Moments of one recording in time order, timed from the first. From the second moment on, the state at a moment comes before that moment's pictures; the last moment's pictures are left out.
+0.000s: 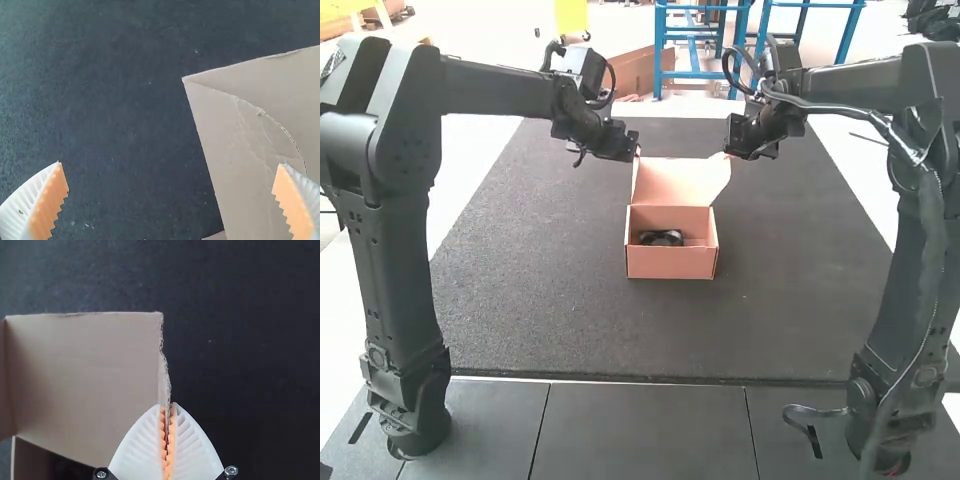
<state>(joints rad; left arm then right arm) -0.38 1.87 1.52 -0.39 -0.02 -0.08 0.27 1.86 1.49 -0.45 -0.19 0.21</state>
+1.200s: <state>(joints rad) -0.41 1.84 1.52 -0.50 -0.02 -0.08 0.37 1.58 1.19 -0.43 -0.05 0.16</state>
